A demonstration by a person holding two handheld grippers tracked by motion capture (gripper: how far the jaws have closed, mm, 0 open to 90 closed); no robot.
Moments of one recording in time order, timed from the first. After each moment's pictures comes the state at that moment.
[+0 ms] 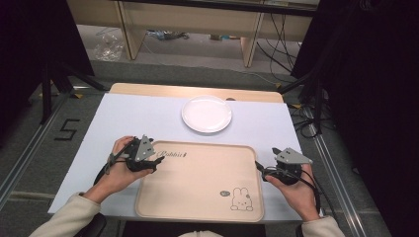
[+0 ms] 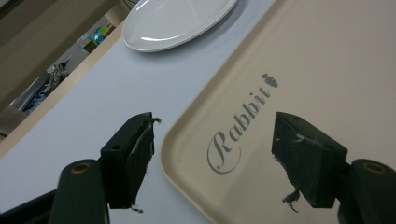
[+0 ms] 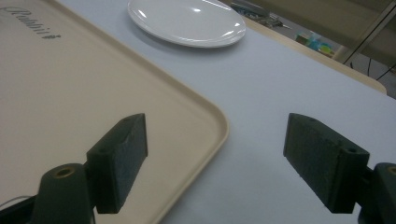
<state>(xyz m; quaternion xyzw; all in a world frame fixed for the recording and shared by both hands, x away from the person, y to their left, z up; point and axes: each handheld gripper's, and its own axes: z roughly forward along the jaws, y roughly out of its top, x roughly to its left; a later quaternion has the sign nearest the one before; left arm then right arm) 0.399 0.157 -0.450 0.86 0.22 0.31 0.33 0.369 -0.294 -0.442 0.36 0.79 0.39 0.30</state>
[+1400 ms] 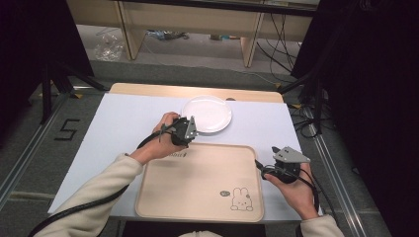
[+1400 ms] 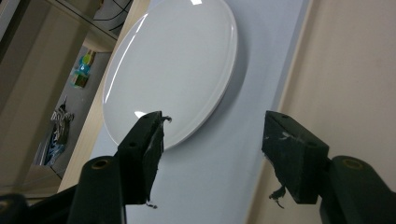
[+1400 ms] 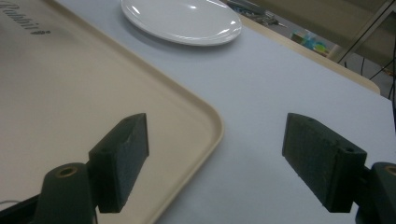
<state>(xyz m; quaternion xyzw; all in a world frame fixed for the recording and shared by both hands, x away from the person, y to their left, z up) 0.488 0.053 -0.437 0.91 0.08 0.32 0.26 0.373 -0.293 -0.442 0.36 0.79 0.38 0.32</state>
